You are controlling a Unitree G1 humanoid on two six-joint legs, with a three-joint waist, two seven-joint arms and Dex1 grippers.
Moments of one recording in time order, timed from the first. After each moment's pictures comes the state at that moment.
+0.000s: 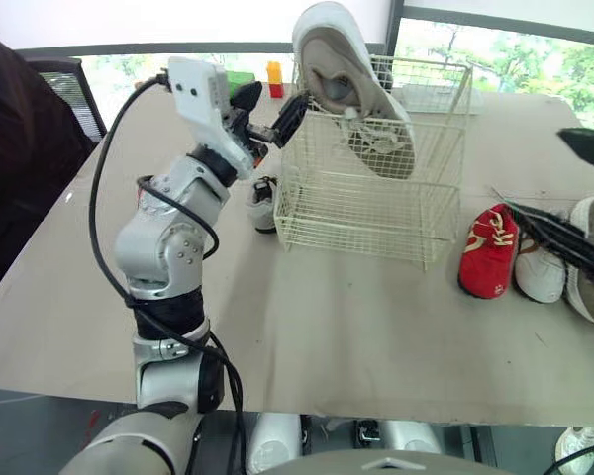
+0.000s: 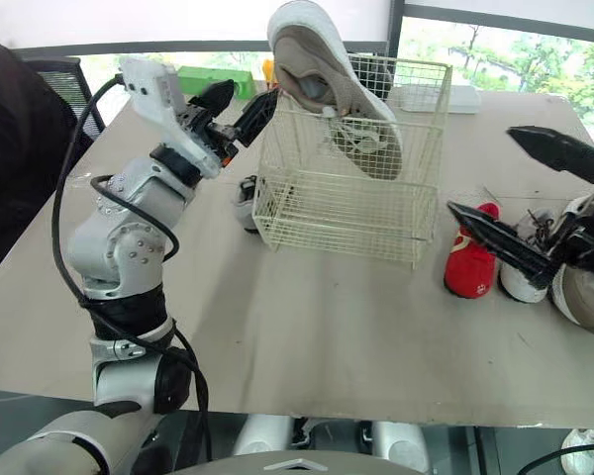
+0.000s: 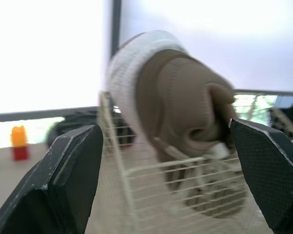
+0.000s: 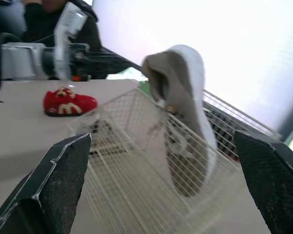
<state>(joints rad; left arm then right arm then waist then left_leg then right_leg) -0.74 0.30 0.14 -0.20 -0.37 0.57 -0.35 -0.06 -0.94 -0.76 -0.81 1.17 0.67 0.58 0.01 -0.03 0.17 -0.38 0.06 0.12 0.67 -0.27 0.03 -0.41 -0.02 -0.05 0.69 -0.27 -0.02</state>
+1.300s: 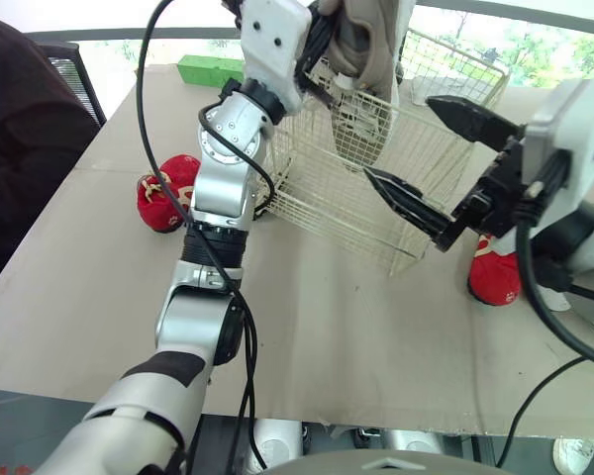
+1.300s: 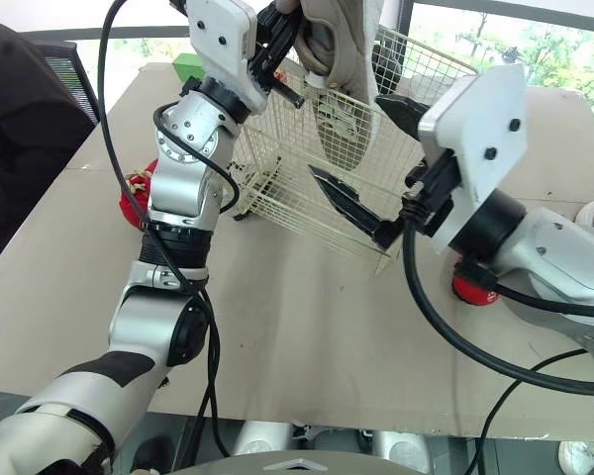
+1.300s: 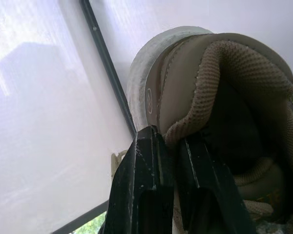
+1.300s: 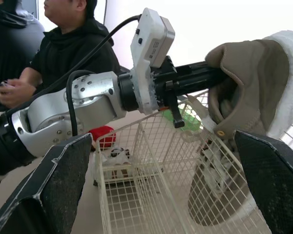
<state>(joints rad) -1.02 0.25 -0.01 0.24 -0.07 -0.07 -0.39 -0.64 -0.89 -0.04 -0.92 1.26 0.75 -0.18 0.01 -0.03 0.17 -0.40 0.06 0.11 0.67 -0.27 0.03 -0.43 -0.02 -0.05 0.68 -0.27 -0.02</state>
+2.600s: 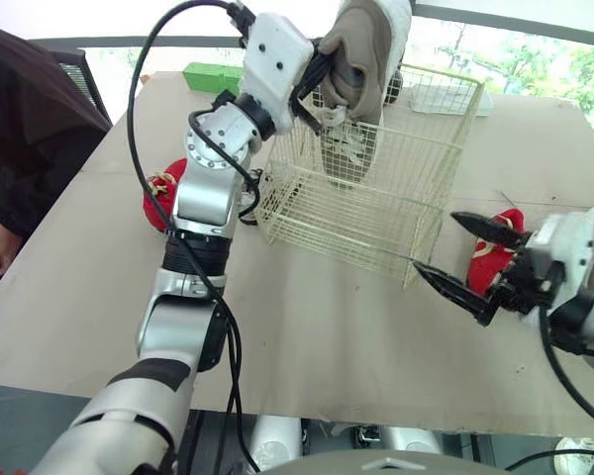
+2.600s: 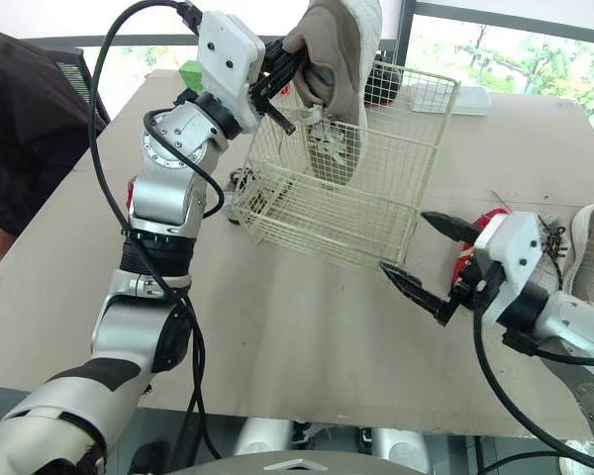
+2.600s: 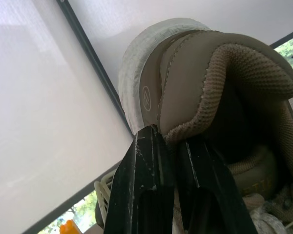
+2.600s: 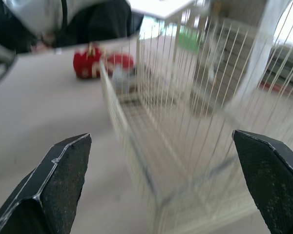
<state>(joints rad) -0.97 0.33 -0.02 0.17 -0.08 0.12 -0.51 0.09 -0.77 -0.30 -0.84 0.88 0.50 0.51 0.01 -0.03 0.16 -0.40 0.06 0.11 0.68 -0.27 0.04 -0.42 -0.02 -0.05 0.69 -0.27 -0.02</state>
